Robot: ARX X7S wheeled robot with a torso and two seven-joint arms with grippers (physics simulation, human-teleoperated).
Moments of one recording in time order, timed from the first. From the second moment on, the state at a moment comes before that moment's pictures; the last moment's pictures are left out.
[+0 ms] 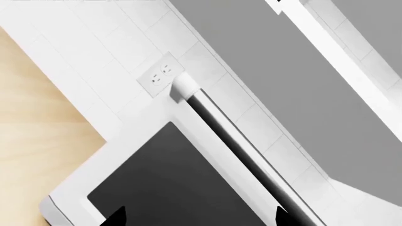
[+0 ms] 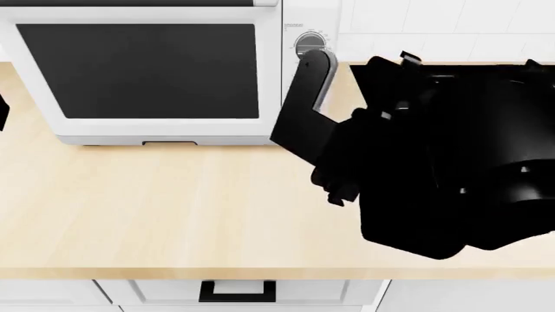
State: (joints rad) left arm -0.60 -0.26 -0.78 0.74 -1.65 -0.94 -0.95; right arm 1.86 0.47 -1.42 -0.33 1.73 1.39 1.18
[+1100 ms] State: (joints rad) left arm -0.51 -0.28 -0.84 0.70 -1.61 -0.91 -0.81; right arm 1.79 0.33 -1.55 -0.25 1.50 1.35 1.09
